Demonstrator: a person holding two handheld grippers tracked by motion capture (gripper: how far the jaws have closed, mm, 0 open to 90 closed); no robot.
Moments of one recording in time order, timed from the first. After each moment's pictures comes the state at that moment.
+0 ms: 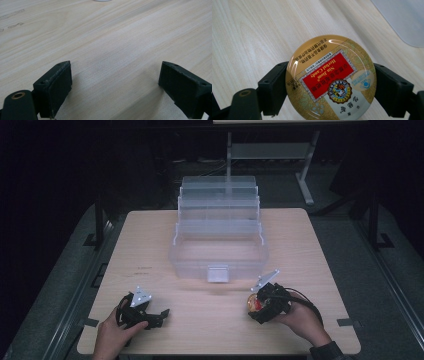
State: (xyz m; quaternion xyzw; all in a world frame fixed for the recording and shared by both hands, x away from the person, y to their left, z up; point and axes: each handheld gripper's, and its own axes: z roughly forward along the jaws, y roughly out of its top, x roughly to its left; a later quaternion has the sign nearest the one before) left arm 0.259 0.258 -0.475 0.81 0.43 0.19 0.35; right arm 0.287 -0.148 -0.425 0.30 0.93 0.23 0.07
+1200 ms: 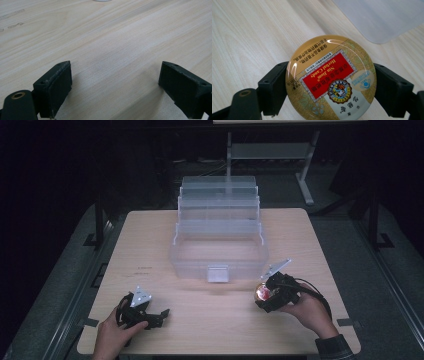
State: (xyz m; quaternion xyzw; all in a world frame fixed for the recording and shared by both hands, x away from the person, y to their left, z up) left arm 0.259 0.258 -0.475 0.81 0.43 0.19 0.34; right arm 0.303 -0.170 -0.405 0.33 0.91 0.24 0.08
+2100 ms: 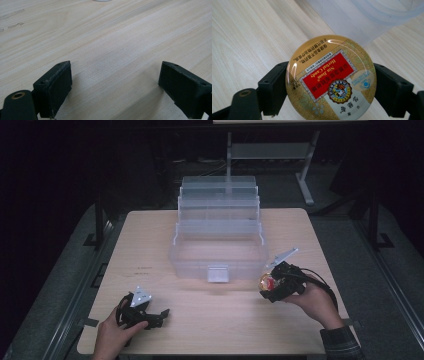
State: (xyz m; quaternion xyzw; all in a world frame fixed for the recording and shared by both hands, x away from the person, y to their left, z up) left arm 0.259 0.258 -0.475 0.81 0.43 0.19 0.34; right arm 0.317 -0.181 -0.381 0.34 0.90 0.24 0.10
